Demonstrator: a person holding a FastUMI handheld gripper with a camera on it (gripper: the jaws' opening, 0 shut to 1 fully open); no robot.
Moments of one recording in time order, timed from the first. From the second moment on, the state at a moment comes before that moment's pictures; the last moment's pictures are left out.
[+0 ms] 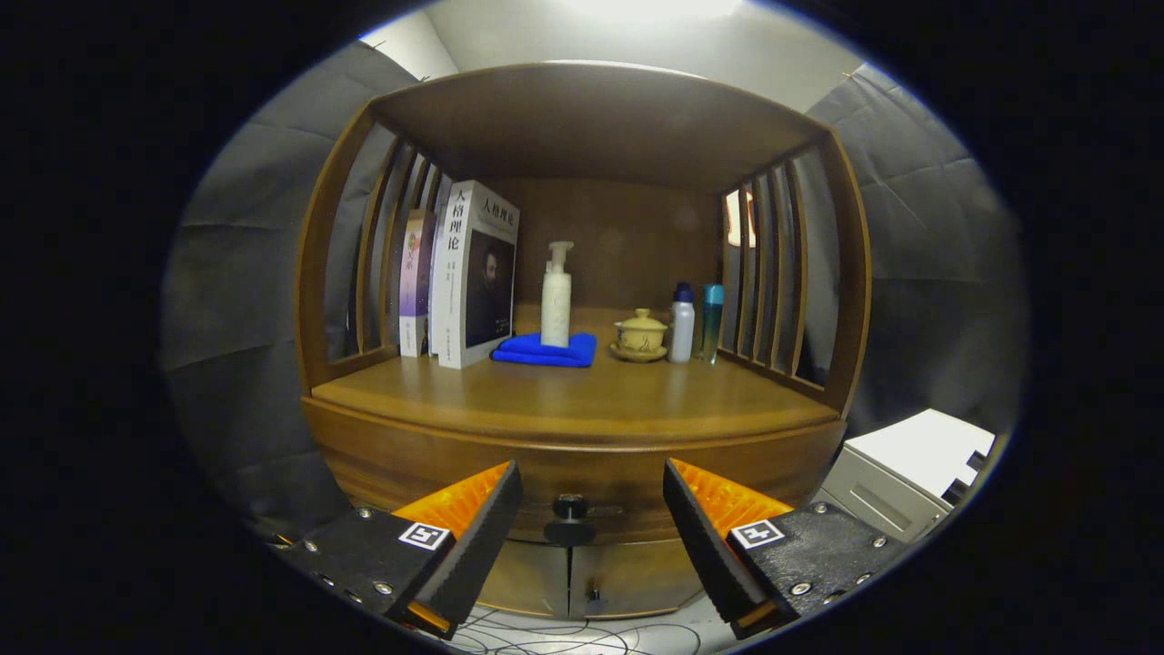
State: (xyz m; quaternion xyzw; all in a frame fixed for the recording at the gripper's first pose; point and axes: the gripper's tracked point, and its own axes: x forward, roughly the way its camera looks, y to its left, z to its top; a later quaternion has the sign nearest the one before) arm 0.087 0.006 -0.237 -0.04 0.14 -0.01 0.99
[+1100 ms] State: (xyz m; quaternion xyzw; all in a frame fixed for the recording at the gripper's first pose) arm 0.107 0.016 -0.307 0.02 0.16 0.01 0.99
